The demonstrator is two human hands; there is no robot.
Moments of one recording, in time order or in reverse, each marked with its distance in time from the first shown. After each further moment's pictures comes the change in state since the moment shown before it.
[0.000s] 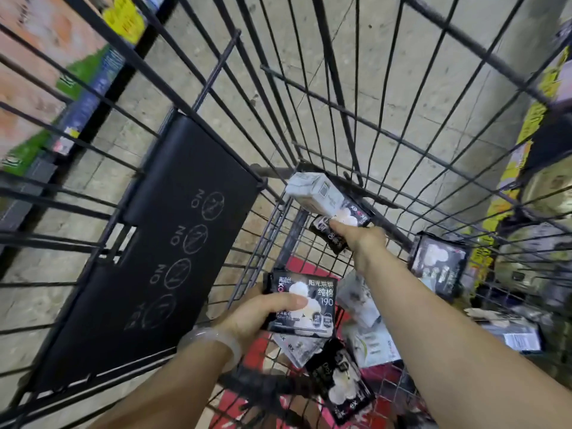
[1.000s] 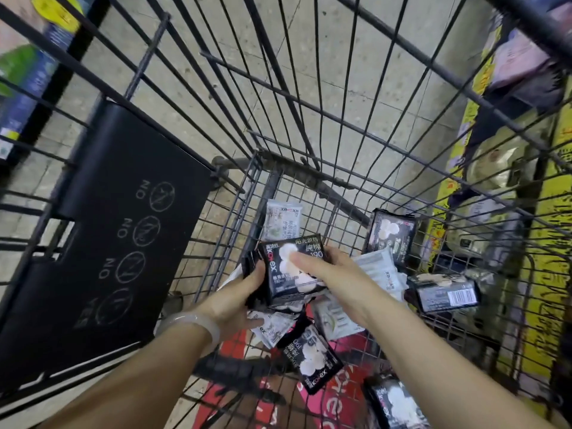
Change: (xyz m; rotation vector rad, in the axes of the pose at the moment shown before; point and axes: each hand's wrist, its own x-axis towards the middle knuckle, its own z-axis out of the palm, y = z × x) left_hand 0.011 -0.003 0.012 0.000 -0.107 -0.016; right_hand -0.095 0.032 -0.063 -0.286 -0.426 -0.057
